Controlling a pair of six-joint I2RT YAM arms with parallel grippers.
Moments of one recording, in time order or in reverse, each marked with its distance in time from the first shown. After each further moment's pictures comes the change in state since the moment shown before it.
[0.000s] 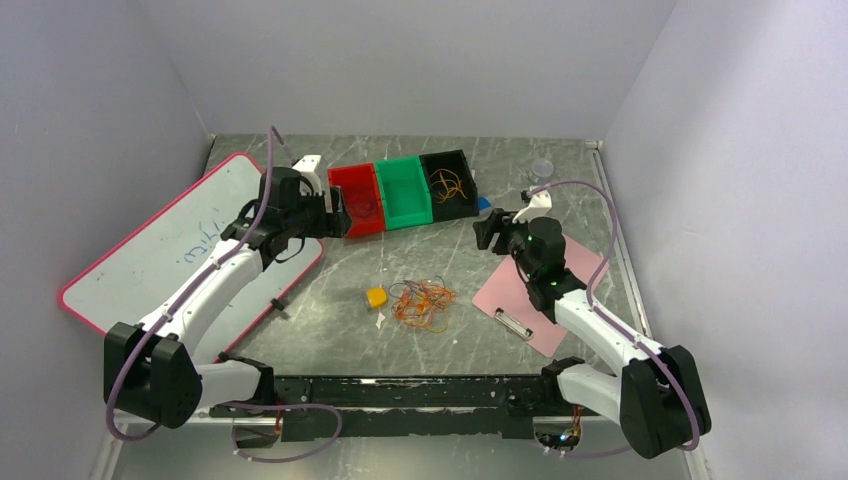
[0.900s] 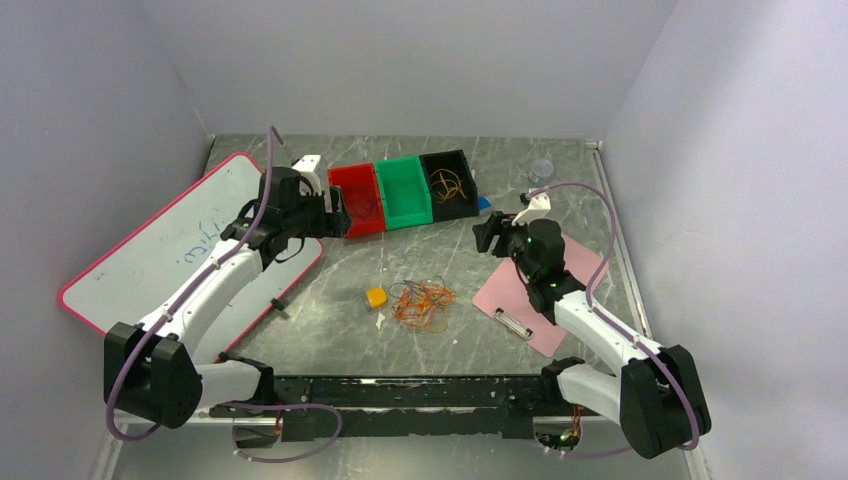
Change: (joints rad) left arm 0.003 0.000 0.000 0.000 0.000 0.000; right arm 0.000 0.000 -0.015 0.001 -0.007 -0.002
